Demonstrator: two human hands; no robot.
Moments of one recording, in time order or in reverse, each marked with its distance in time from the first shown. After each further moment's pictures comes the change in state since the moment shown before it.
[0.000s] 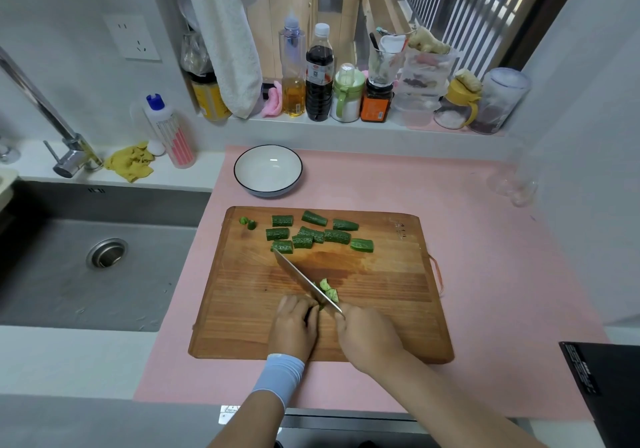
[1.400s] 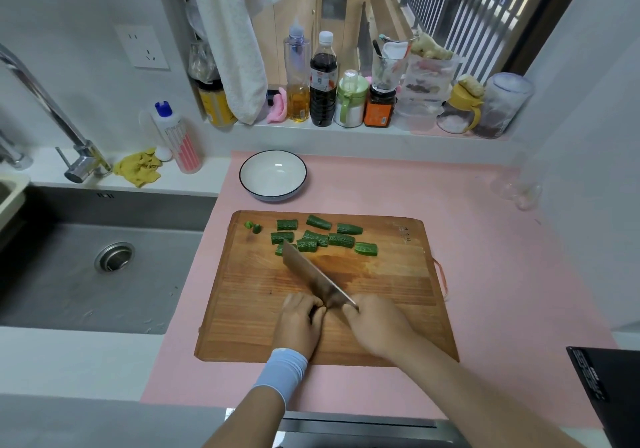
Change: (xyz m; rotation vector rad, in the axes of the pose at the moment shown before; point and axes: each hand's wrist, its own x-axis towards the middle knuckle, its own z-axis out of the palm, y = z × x) left_hand 0.012 -0.002 0.000 -0.029 -0.110 -0.079; right_hand 0.013 0.004 -0.028 0.146 -0.078 0.040
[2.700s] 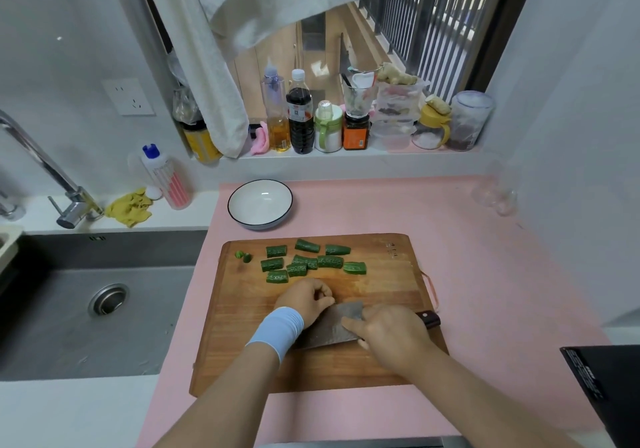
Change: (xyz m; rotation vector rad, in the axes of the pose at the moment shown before) left_hand 0.094 0.057 -0.034 0.106 -0.562 -0.172; right_hand -0.003 0.045 -0.018 -0.707 0.318 -0.573
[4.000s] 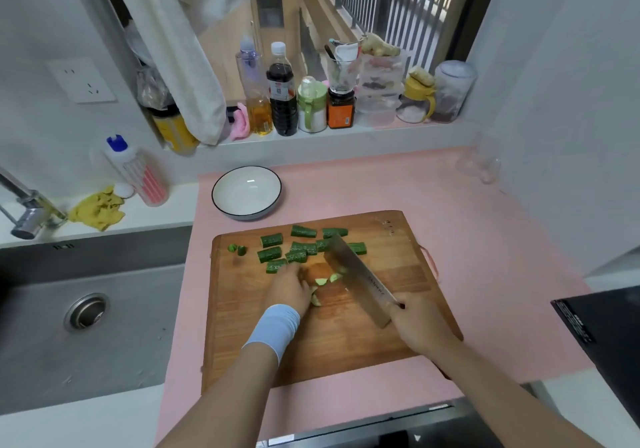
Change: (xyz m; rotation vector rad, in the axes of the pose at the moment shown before) left_hand 0.011 -0.041 0.001 0.014 0.185 -0.125; right_hand -0.012 -0.019 -0.001 0.948 -0.121 1.026
